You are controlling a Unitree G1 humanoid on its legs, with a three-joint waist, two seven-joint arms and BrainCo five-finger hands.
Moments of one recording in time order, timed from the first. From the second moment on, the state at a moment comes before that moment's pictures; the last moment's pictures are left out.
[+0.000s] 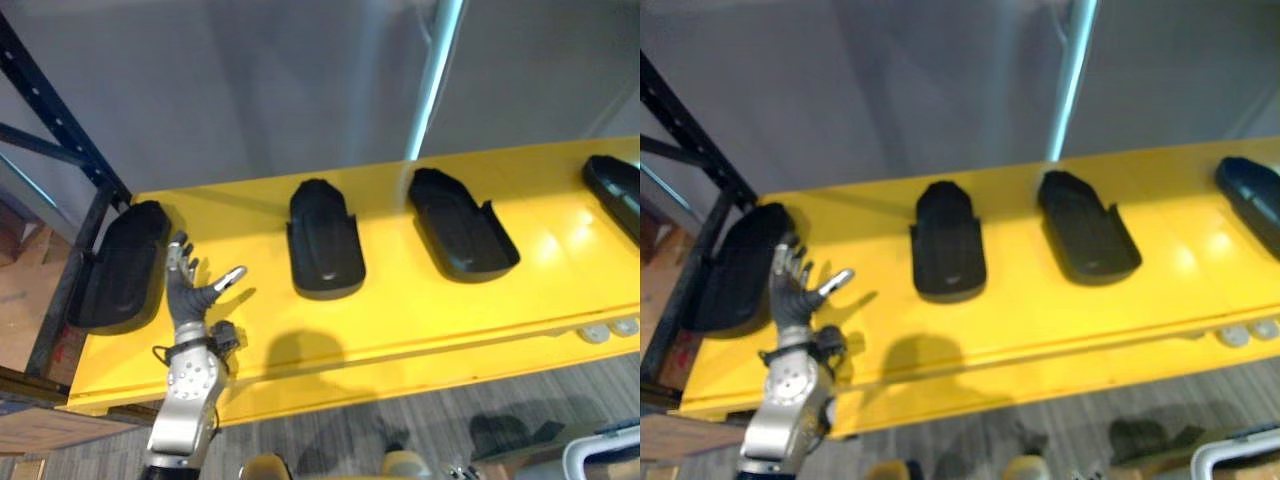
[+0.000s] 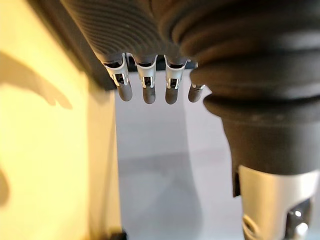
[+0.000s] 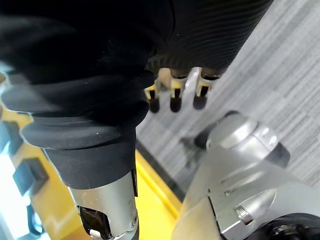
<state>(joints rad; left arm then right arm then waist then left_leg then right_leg) 0.06 0.25 0.04 -0.28 -0.15 0.13 0.51 0.25 -0.08 -0.39 0.97 0.28 -0.03 0.10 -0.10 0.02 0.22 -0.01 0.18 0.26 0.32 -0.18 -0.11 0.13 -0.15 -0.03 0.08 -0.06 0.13</state>
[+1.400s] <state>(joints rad) -0.43 0.63 0.22 0.48 -0.36 0.46 0.26 0.29 -0.14 -0.36 0.82 0.22 0.03 0.16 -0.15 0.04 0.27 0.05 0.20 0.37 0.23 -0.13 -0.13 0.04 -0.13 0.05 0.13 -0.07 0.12</state>
